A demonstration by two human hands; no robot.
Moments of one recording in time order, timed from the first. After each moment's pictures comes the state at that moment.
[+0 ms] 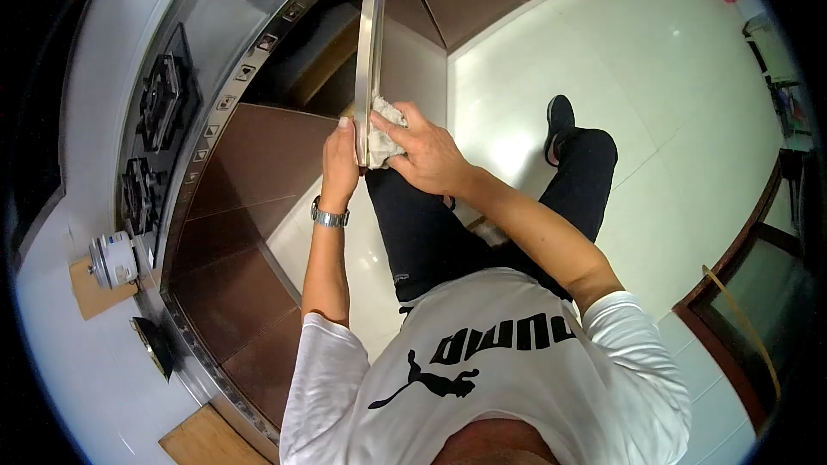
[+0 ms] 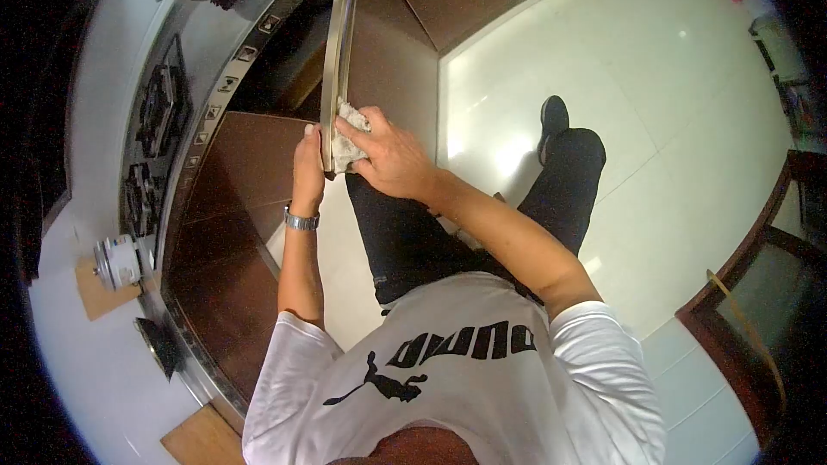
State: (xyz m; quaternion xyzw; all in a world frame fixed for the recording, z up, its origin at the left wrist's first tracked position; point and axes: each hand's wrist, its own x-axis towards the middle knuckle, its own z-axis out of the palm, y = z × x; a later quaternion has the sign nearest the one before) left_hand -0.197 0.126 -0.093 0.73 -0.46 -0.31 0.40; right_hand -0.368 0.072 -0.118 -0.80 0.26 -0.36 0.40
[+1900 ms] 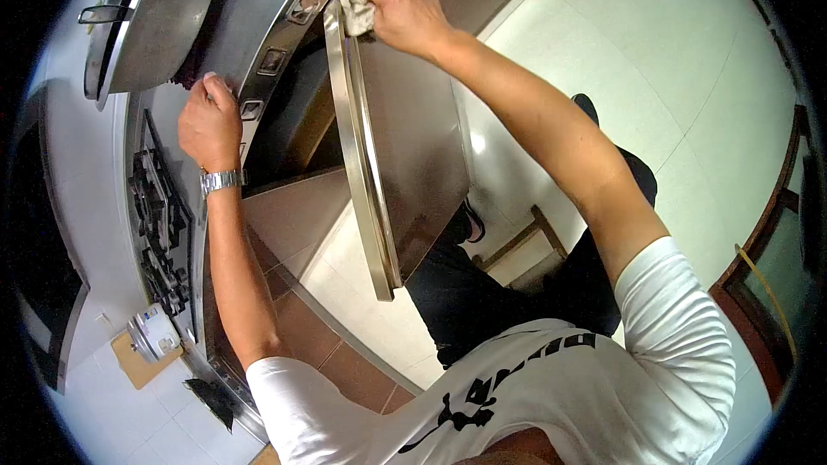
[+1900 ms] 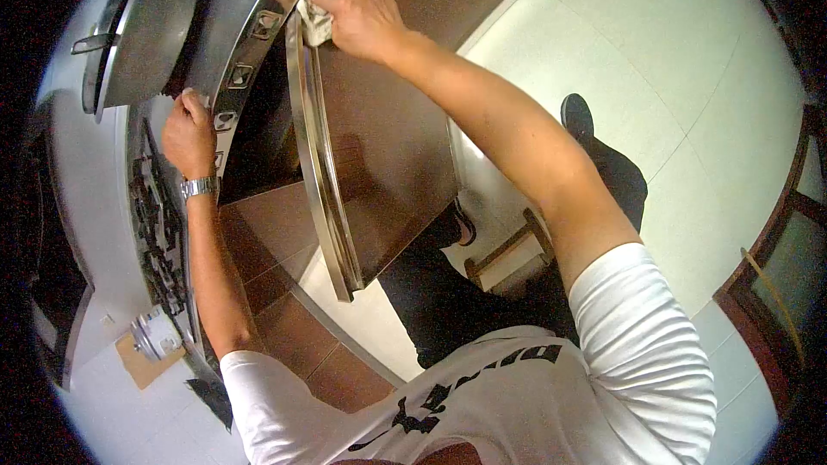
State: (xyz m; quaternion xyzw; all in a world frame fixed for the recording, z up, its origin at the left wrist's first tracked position) left_hand -0.068 -0.095 -0.010 0.78 -0.55 0.28 0.08; right_hand -0.289 -0.211 -0.146 -0.75 0.41 -0.47 0.21
